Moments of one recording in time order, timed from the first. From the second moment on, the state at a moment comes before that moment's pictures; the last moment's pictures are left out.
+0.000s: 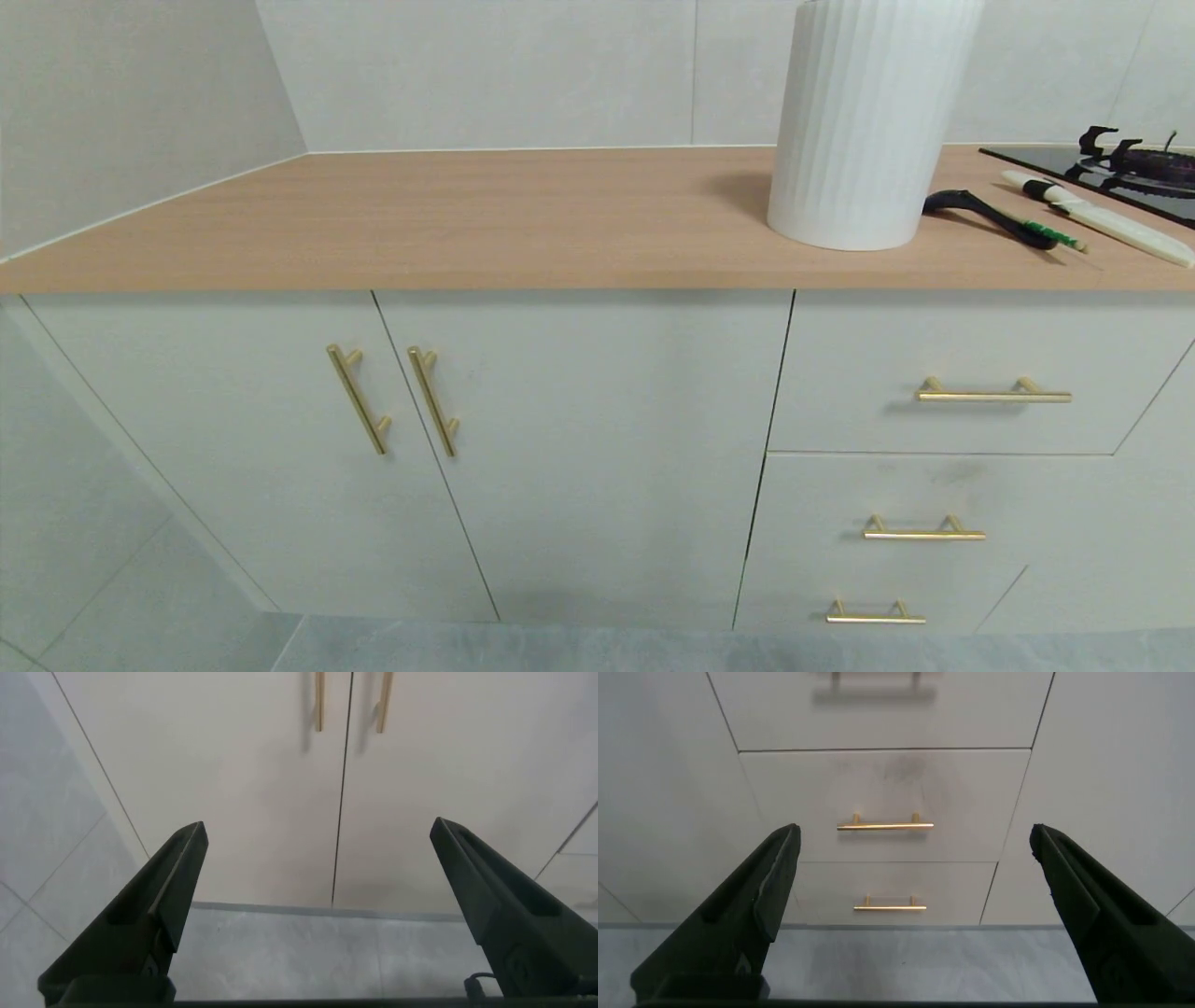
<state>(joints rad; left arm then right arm) 0.00 0.00 0.00 0.00 0.02 0.00 0.00 0.00 0.00 0.00 -0.02 0.00</state>
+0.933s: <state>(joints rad) 0.00 0.00 0.00 0.00 0.02 0.00 0.00 0.02 -0.08 0.00 -0.02 0.00</state>
